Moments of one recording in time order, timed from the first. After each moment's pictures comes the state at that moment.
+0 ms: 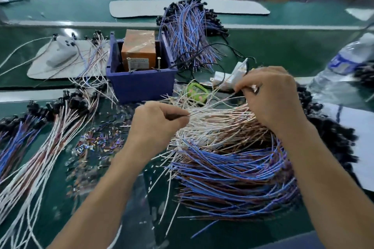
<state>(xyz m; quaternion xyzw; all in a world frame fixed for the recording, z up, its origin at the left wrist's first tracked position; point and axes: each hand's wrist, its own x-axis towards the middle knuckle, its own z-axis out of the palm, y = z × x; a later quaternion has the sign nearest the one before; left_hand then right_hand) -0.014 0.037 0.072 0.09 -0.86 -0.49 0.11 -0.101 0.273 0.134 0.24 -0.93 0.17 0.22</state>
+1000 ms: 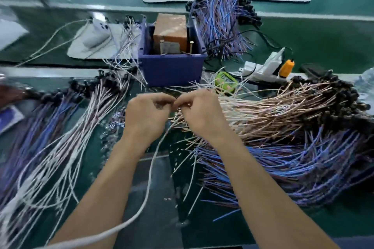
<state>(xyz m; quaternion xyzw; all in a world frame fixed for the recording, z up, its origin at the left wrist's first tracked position) 0.012 -0.015 0.046 0.19 -0.87 -0.41 0.19 -0.055 0.121 0.057 0.28 -0.87 0.39 -0.03</state>
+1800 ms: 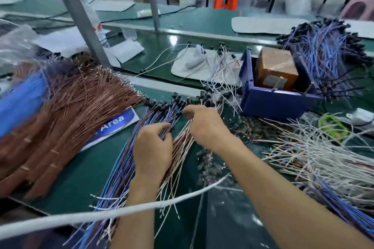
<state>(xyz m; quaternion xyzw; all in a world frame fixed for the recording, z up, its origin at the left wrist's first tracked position) 0.129 -0.167 0.021 0.43 -0.82 -0.26 0.26 -0.010 -0.093 0.050 0.37 -0.87 0.28 -0.19</state>
